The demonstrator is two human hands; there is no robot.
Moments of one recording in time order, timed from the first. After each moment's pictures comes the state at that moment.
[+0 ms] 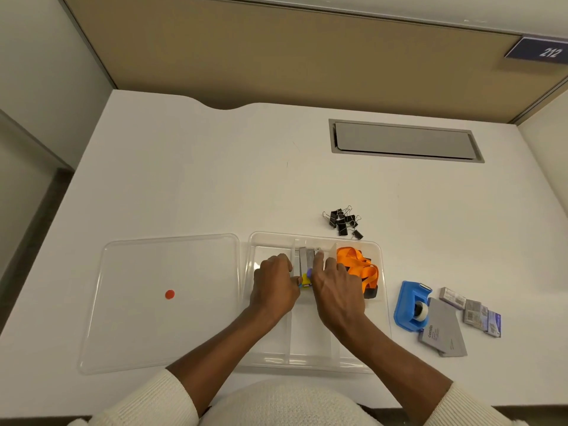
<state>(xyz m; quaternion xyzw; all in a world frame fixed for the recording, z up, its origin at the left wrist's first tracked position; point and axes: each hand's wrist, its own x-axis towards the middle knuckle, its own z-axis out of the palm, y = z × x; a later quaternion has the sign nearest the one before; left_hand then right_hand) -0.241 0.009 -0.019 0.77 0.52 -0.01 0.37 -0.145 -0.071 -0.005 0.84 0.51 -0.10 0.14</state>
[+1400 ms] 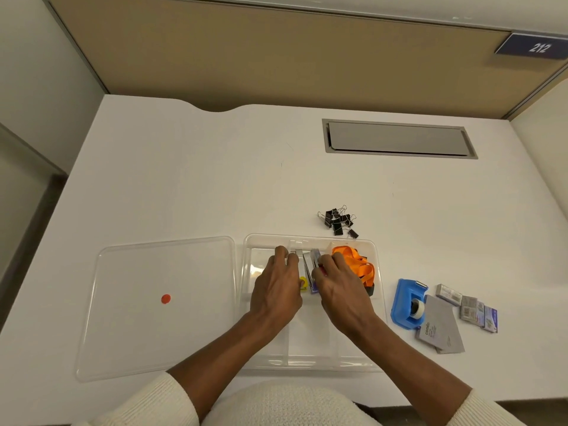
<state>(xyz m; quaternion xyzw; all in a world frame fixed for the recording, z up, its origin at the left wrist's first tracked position) -0.240 -0.001 -0.025 0.88 0.40 -0.02 0.26 -0.122 -0.090 -0.010 0.79 0.60 -0.07 0.06</state>
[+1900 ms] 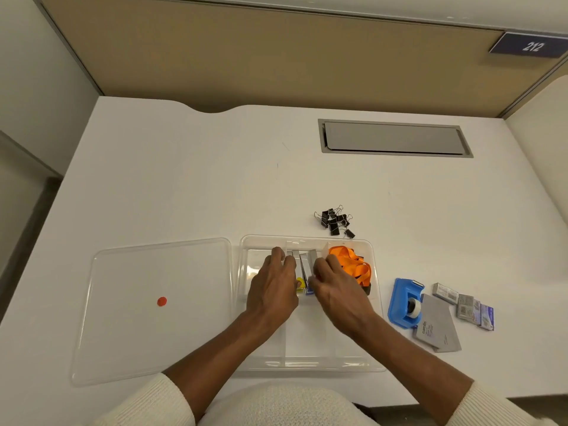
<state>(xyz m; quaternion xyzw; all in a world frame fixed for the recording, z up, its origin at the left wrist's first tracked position) -0.240 0.003 -0.027 0.88 0.40 0.00 0.26 -0.113 -0.097 -0.022 0.75 0.66 -0.05 0.07</state>
